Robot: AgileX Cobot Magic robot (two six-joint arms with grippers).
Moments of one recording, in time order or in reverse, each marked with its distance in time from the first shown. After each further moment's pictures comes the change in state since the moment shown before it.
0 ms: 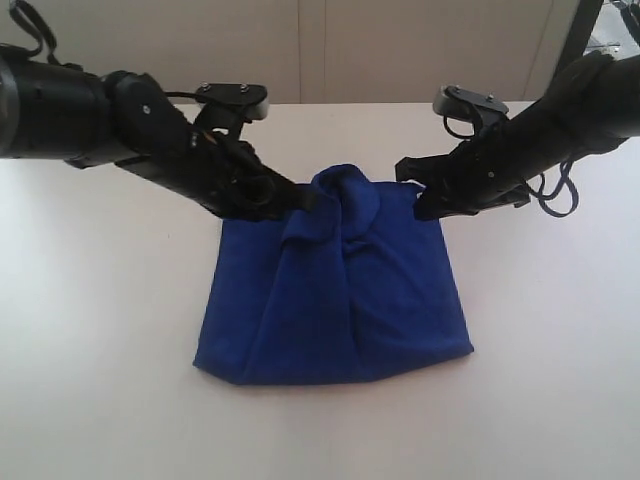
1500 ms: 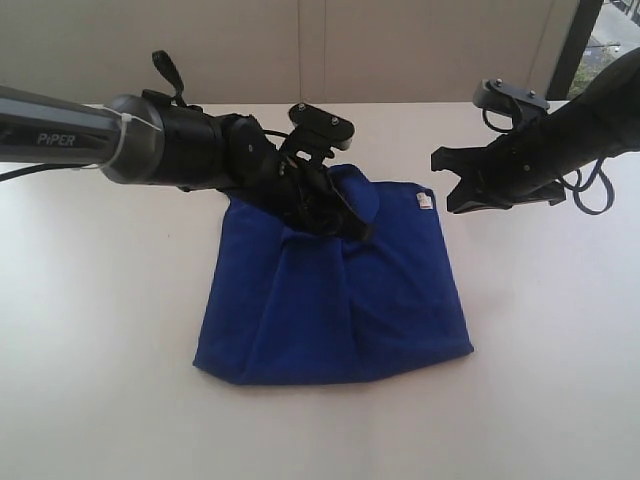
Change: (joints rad) left arm -0.099 0.255 -0.221 0.020 -0.096 0.210; right arm -0.094 0.000 0.000 0.000 -0.002 0.000
